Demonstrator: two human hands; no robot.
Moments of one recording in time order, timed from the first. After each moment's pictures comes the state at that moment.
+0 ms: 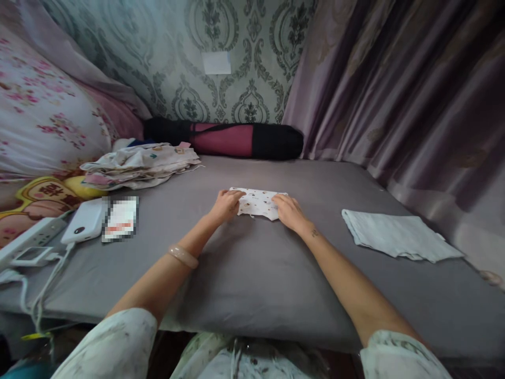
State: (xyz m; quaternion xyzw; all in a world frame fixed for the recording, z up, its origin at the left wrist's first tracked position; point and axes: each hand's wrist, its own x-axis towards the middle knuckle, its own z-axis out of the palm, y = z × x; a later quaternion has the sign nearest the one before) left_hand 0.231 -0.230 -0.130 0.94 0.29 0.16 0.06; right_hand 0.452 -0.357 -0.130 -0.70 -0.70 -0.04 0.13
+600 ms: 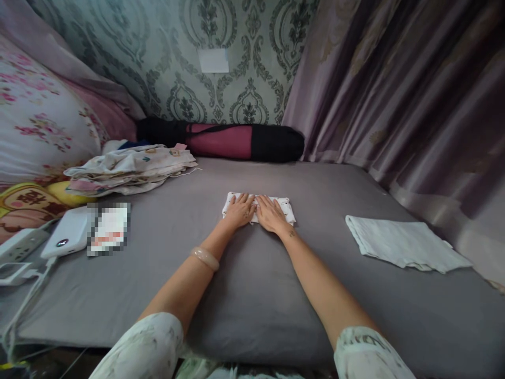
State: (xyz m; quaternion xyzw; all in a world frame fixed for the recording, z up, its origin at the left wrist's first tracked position) left_hand 0.285 -0.230 -0.153 0.93 0.35 0.08 0.06; right_hand 0.412 -0.310 -0.151 -0.74 -0.66 0.03 0.13
